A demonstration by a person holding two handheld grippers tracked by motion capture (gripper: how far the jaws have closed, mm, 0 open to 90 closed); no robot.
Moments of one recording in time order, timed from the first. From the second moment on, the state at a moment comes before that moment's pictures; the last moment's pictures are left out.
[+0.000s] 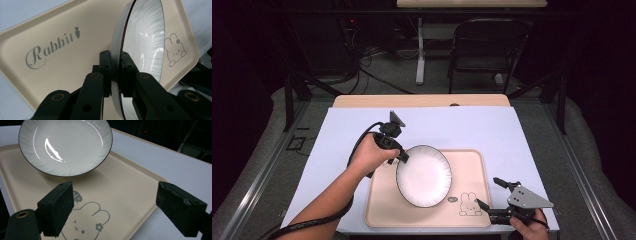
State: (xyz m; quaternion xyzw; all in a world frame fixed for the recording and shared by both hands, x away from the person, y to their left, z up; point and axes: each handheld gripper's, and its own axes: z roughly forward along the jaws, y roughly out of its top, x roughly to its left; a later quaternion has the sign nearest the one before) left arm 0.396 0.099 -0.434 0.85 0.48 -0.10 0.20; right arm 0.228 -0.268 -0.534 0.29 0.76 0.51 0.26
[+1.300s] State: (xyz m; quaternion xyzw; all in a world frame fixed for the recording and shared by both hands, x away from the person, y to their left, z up) left arm 0.393 0.100 -0.470 0.84 0.50 -0.10 0.18; right arm 0.228 -0.267 -0.534 0.29 0.76 0.51 0.26
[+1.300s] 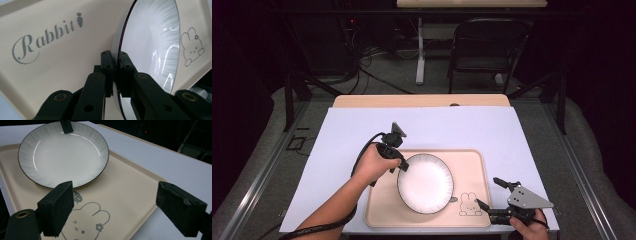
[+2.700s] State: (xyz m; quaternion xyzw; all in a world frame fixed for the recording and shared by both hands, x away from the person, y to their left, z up) left arm 0.393 0.124 -0.520 0.81 0.54 -0.11 0.19; right arm 0.228 -0.267 -0.534 0.29 0.76 0.51 0.26
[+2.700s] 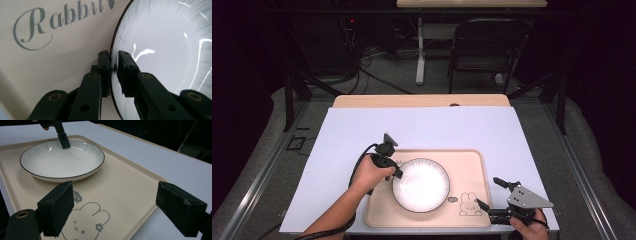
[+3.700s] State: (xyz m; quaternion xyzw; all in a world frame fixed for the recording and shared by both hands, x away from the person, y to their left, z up) left arm 0.368 0.180 -0.495 0.78 0.57 -0.04 0.25; right arm 0.229 -0.266 -0.534 0.29 0.77 0.51 0.26
